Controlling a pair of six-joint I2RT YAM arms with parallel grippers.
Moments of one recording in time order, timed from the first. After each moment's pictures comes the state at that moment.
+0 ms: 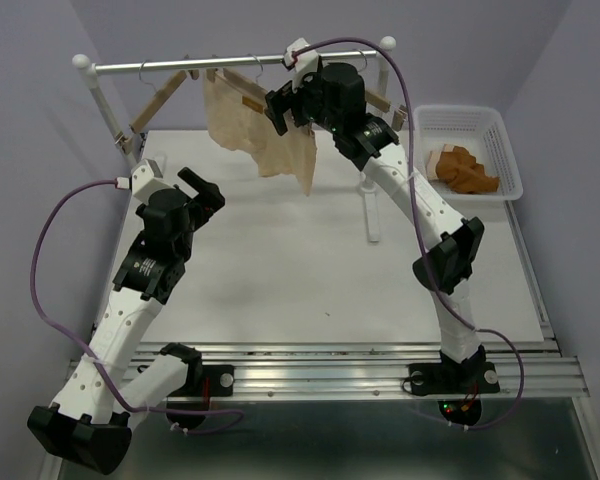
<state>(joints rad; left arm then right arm) -0.33 0.87 0.96 -0.41 -0.42 -0.75 0.63 2.13 2.41 -0.35 -0.11 -0.16</state>
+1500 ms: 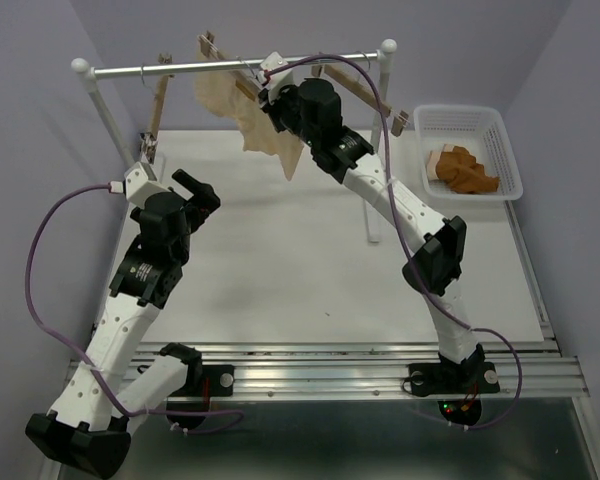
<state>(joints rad) -0.33 0.84 0.96 -0.43 -0.47 -0.75 0.72 2.21 2.39 -0.14 0.01 -0.31</state>
